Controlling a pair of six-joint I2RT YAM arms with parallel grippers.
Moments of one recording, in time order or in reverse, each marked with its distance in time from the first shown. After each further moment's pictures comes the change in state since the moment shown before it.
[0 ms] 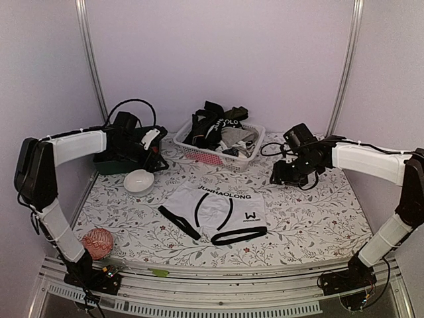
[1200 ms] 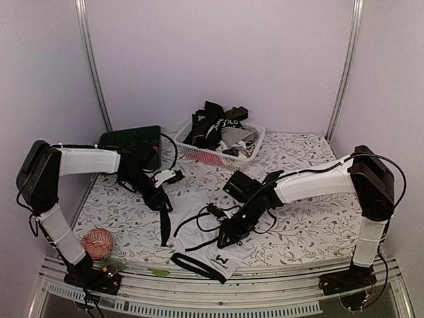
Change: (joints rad) left arm -0.175 -0.068 -0.241 -0.148 -0.046 0.149; right arm 0.438 0.373 0.074 0.145 -0.571 -0.224
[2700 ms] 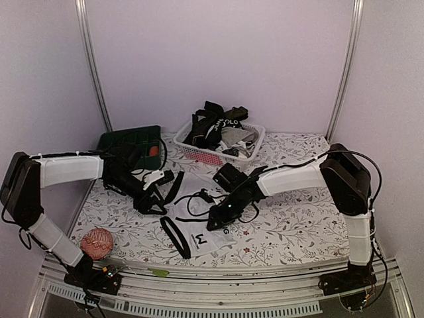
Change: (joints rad) left arm 0.042 -0.163 -0.133 -0.010 0.183 0.158; right arm -0.065 0.164 0.185 0.113 0.092 -0.009
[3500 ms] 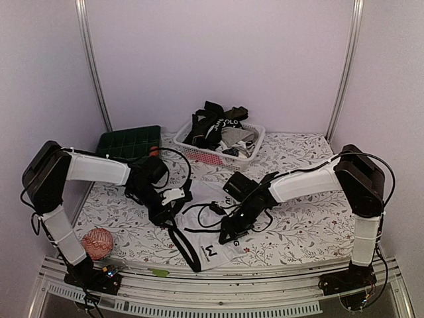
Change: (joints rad) left arm -0.168 0.196 0.045 0.054 -0.191 -0.045; right arm 0.025 -0.105 -0.186 -0.057 -0.048 0.035
